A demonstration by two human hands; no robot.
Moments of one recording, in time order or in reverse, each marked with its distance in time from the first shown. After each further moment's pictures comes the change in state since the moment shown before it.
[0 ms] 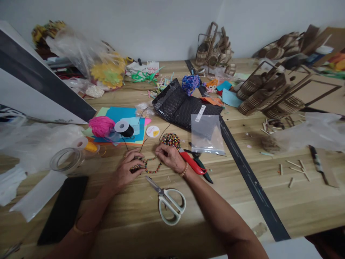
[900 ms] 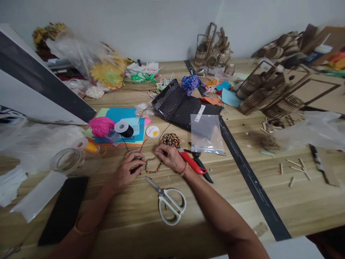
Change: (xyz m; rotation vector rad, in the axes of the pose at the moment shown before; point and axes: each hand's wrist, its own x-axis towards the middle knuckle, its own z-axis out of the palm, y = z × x) left_hand 0.001 0.003 -0.001 -0.007 0.008 0.012; right_hand 0.000 0.001 0.001 -0.002 -0.002 -0.005
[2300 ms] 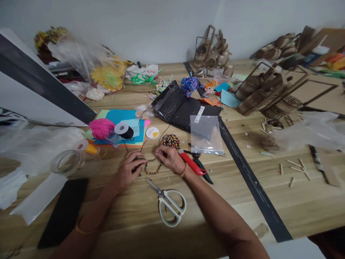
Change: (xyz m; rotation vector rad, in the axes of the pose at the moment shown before) left_hand 0.004 -0.003 0.005 0.042 0.038 0.053; right_hand 0.000 0.008 0.002 0.003 0.003 -0.018
